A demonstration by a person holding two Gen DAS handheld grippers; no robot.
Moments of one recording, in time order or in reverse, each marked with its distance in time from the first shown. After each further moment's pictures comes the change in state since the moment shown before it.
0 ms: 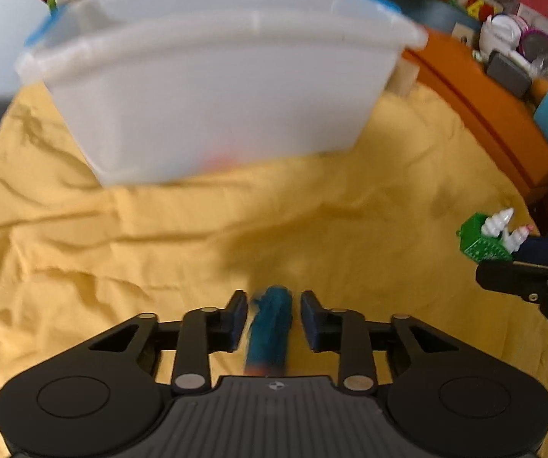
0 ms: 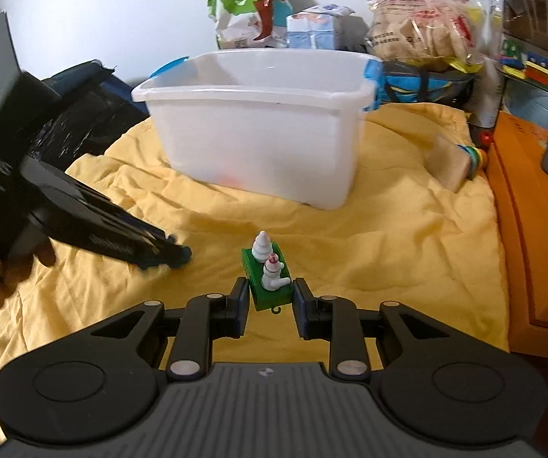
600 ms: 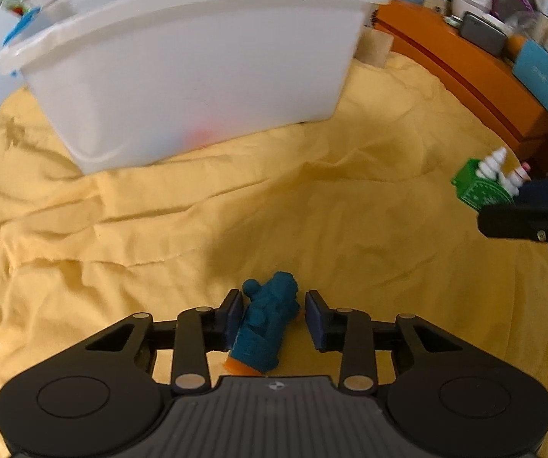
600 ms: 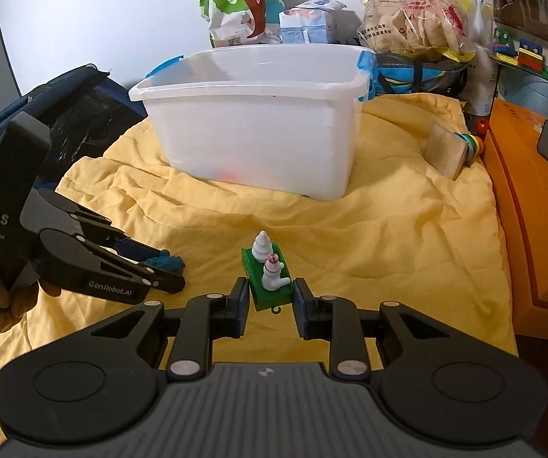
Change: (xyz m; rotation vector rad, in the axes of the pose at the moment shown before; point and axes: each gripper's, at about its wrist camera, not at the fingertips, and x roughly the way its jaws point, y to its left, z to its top) left arm -0.002 -0.008 -0.022 0.119 -0.011 0.005; right arm -0.003 -0.002 -0.004 0.041 0.001 -0.002
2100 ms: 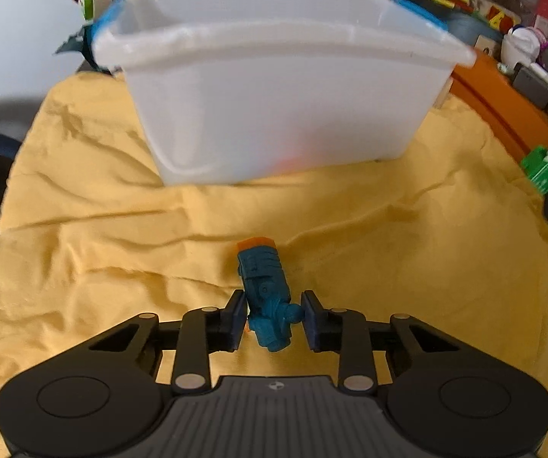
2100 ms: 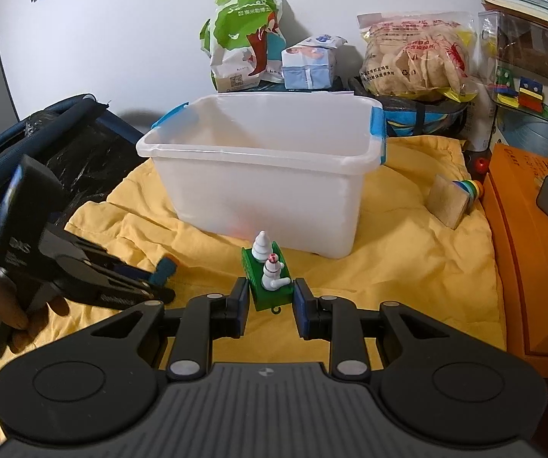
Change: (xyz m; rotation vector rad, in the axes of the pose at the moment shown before) left arm -0.020 0.056 0.018 -0.113 -0.039 0.051; right arm -0.010 0.018 0.040 0.012 -0.076 -0.023
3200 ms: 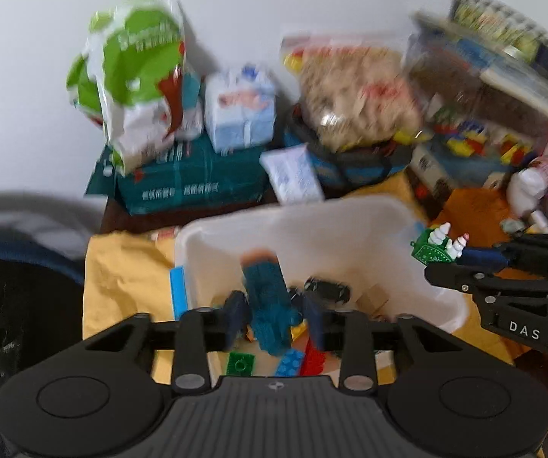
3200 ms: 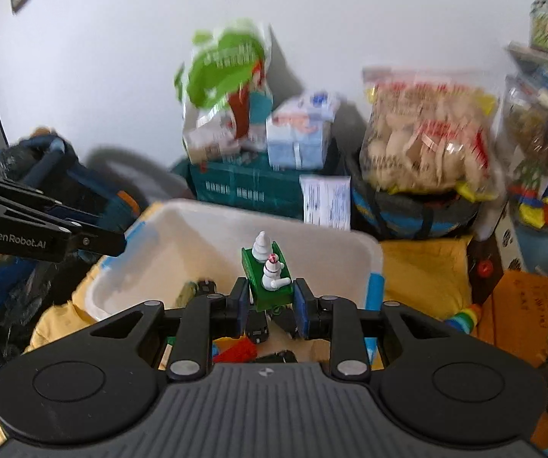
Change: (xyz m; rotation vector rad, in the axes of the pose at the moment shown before) left arm -0.071 0.033 0.186 -0.034 -0.103 0.034; right arm 0.066 -0.023 0.161 -0.029 0.020 -0.049
